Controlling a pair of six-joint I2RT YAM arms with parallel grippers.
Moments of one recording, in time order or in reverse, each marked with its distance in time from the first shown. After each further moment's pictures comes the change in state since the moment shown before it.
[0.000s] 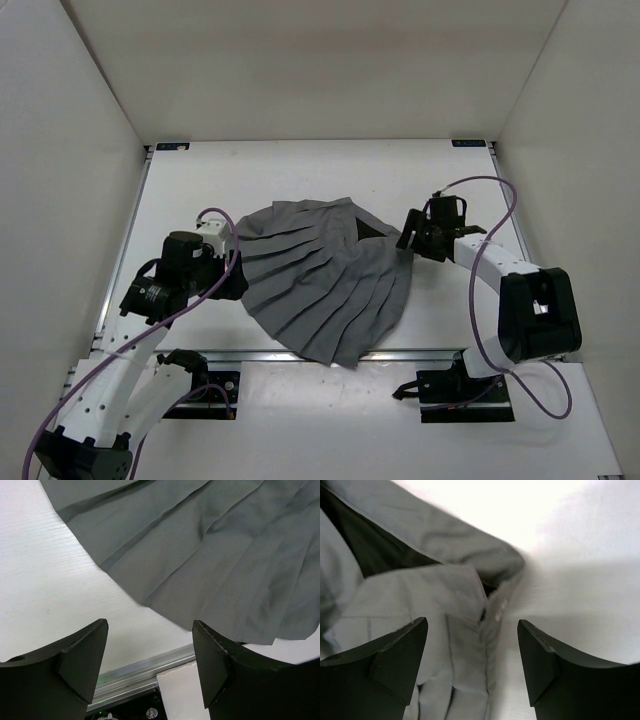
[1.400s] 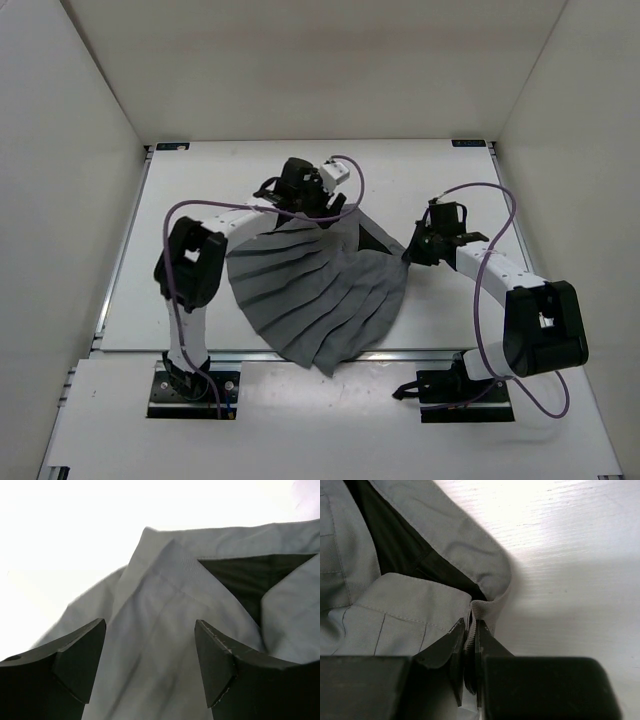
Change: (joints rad) left arm -0.235 1.153 0.558 0.792 0.162 0.388; right arm 0.022 -0.079 -0.047 -0.044 -0.076 0.000
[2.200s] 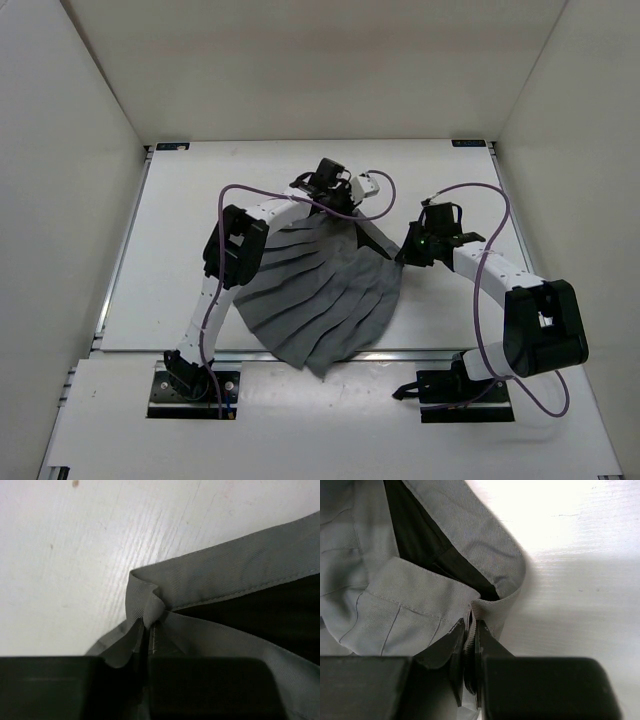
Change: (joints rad) left arm -0.064 0.467 0.512 -0.239 0.048 0.314; right arm 0.031 0.003 0.000 0.006 -0.067 0.003
